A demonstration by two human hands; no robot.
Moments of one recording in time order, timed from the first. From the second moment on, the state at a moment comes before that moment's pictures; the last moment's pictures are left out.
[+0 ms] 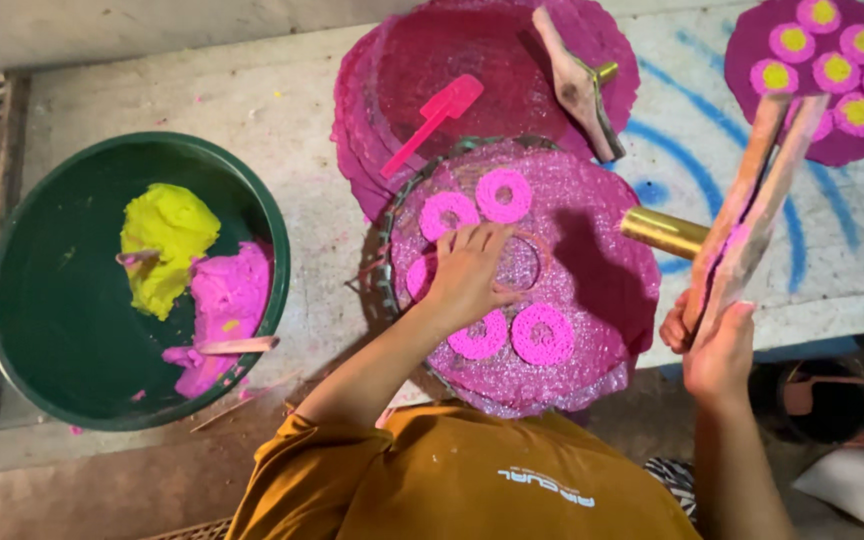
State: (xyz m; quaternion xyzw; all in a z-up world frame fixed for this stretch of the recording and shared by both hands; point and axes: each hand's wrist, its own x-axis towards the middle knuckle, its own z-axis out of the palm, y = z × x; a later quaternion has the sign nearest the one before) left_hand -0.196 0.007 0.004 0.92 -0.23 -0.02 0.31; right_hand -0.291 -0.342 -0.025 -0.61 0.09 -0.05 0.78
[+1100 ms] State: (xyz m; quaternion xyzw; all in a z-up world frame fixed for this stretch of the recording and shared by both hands) left_hand -0.433 0.277 0.205 0.87 -0.34 0.03 0.36; right_hand -0.269 0.043 0.242 -0.52 -0.69 0.41 0.28
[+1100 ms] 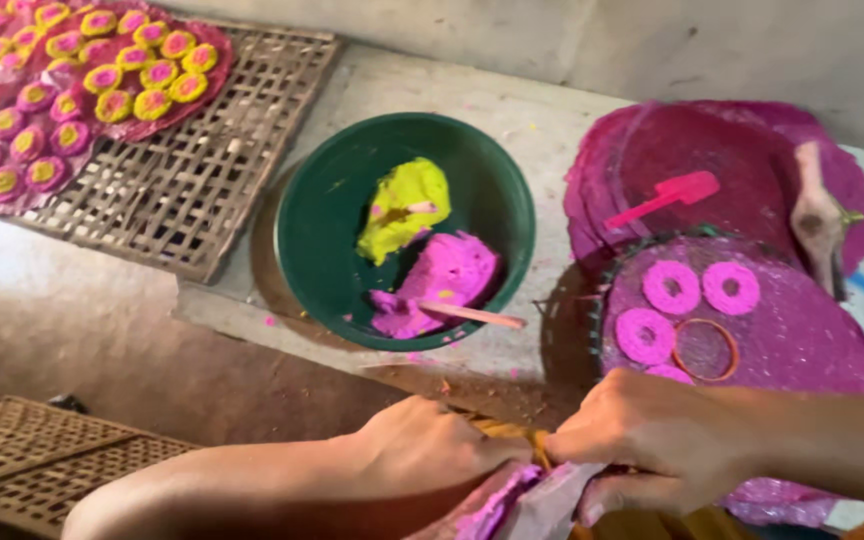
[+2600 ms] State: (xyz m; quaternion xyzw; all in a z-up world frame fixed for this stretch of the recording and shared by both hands) left_hand -0.395 0.397 0.071 0.65 -0.08 -0.05 0.75; right_hand -0.290 0.142 0.225 -0.70 -0.64 -0.27 0.16
